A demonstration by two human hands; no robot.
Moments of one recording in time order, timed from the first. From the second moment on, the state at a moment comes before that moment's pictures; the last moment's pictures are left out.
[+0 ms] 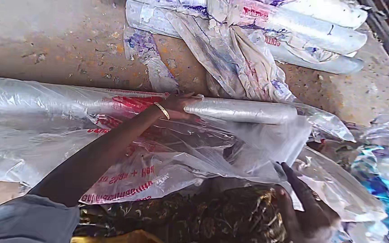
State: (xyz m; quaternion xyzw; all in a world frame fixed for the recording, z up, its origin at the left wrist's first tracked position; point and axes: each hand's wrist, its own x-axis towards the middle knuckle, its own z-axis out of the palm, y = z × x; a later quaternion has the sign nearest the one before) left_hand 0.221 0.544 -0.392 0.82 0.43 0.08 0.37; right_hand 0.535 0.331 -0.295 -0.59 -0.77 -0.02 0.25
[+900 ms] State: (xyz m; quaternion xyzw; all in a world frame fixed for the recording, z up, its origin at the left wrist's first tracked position) left_hand 0.173 0.362 -0.364 0.70 0.57 0.22 0.37; right_hand 0.230 0.587 -0.398 -0.63 -0.77 0.11 -0.04
